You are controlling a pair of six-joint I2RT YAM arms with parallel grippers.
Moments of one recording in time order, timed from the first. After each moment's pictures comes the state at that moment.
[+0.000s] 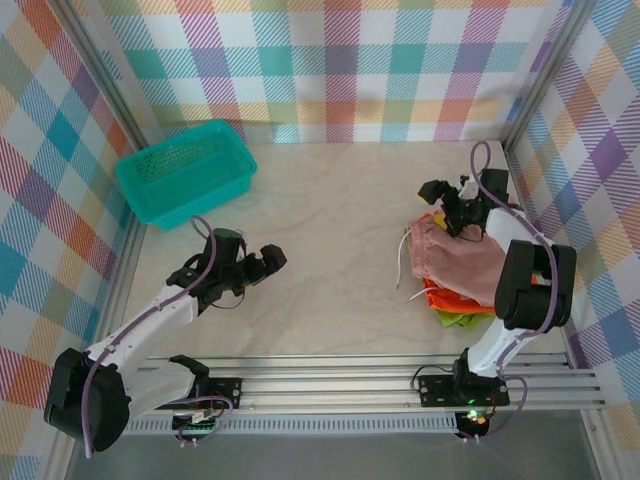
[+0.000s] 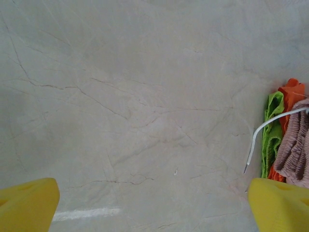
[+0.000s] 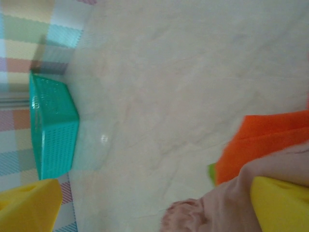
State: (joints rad) left arm -0.41 1.08 0.65 -0.38 0.20 -0.88; right arm -0.15 1.73 1.10 -0.26 -0.72 0.62
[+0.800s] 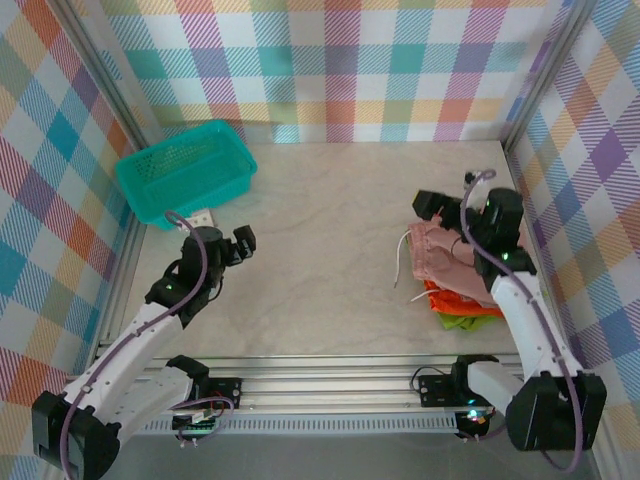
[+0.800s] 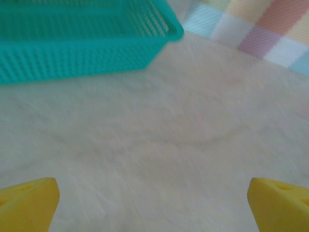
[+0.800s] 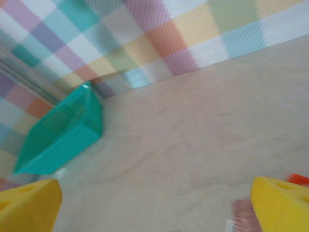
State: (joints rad) left arm -0.40 0.89 0.67 -0.29 -0.39 -0.50; right arm 0.01 1.03 0.78 -0.09 -0.44 0.41
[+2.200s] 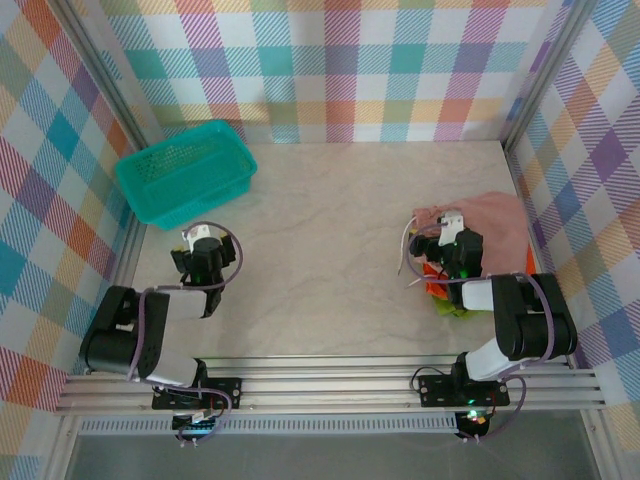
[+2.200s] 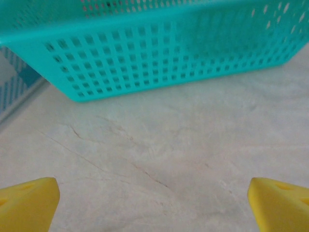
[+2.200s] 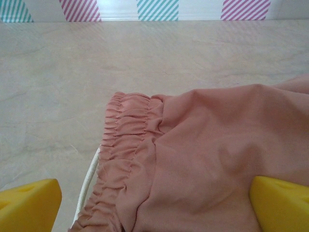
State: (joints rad) left arm -0.15 1.48 0.38 0.62 -0.50 -0.18; right arm 0.03 1.52 0.37 0.79 -0.13 0.00
